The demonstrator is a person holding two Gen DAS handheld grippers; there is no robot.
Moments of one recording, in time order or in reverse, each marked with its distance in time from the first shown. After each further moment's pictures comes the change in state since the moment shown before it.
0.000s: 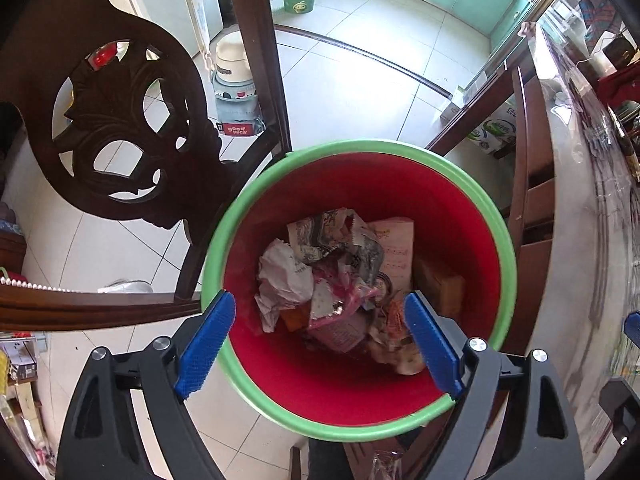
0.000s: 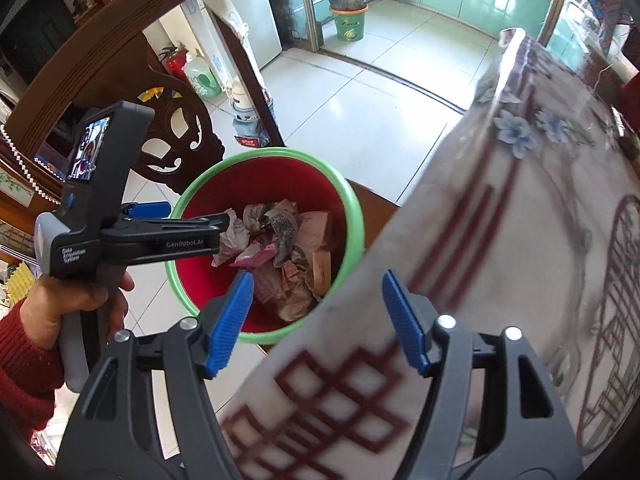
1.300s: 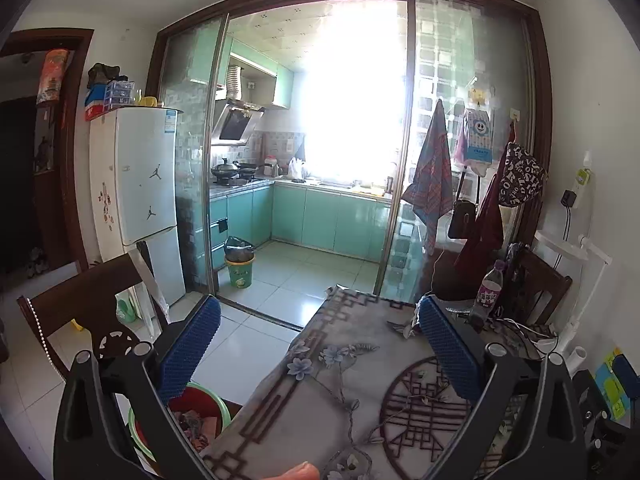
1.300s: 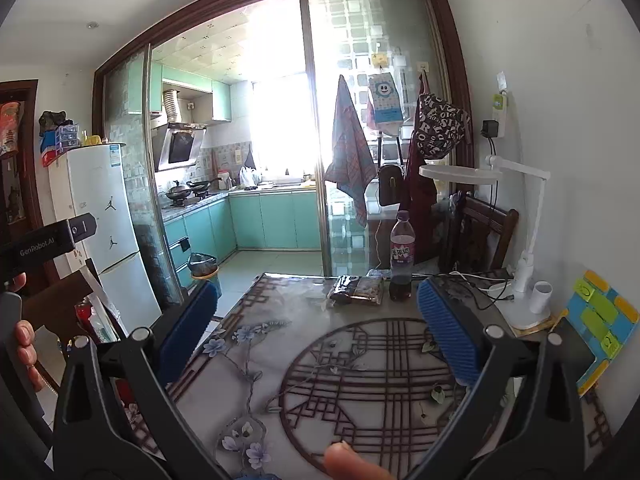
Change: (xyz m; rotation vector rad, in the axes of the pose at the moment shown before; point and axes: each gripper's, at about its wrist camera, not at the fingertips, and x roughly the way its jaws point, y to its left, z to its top) left arm -0.372 -0.320 -0.170 0.091 -1.031 -0.087; right arm -0.360 -0.226 -0.207 0.284 -0.984 -0.386
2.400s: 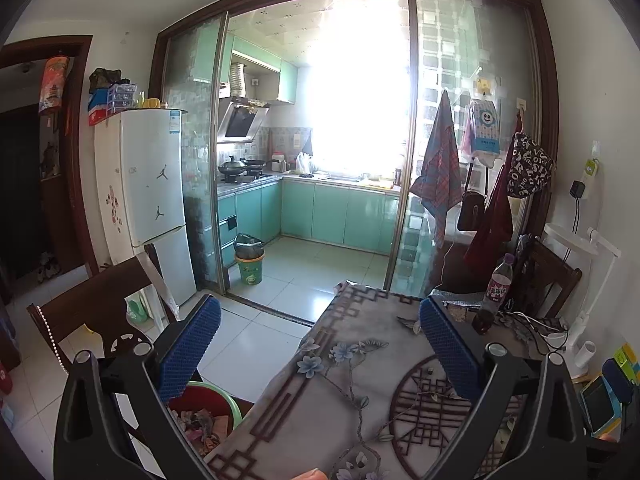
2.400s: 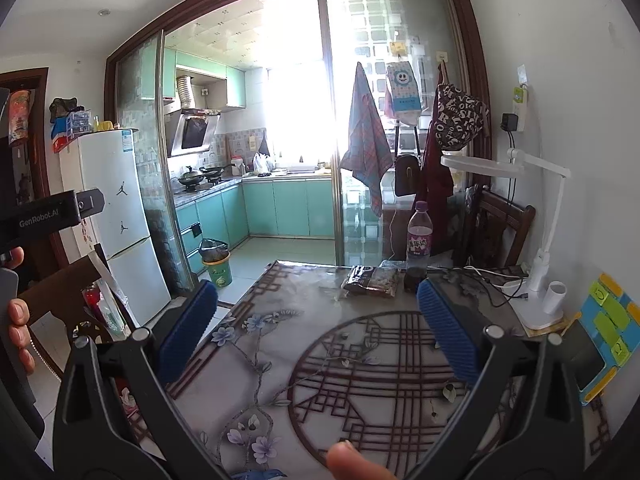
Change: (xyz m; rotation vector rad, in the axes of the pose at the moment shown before) left arm 0.003 -0.008 0.008 0.030 0.018 0.038; right arm 0.018 0.009 -0.004 -0.027 0.047 0.048
